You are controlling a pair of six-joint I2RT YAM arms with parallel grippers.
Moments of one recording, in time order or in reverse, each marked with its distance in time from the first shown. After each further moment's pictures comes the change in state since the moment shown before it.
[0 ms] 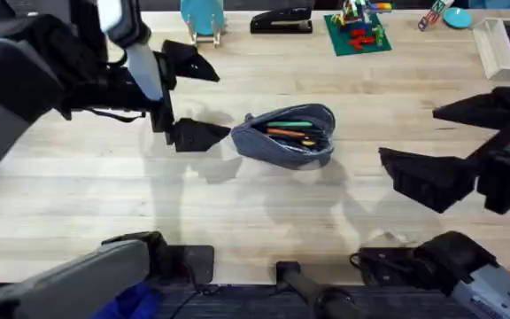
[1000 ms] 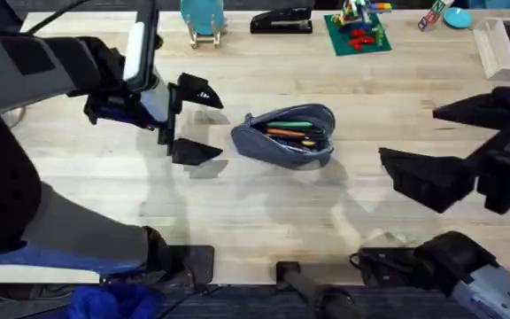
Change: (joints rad) left arm 0.076 0.382 0.000 -0.087 0.030 0.515; right arm 0.000 0.000 0.000 0.000 0.000 0.000
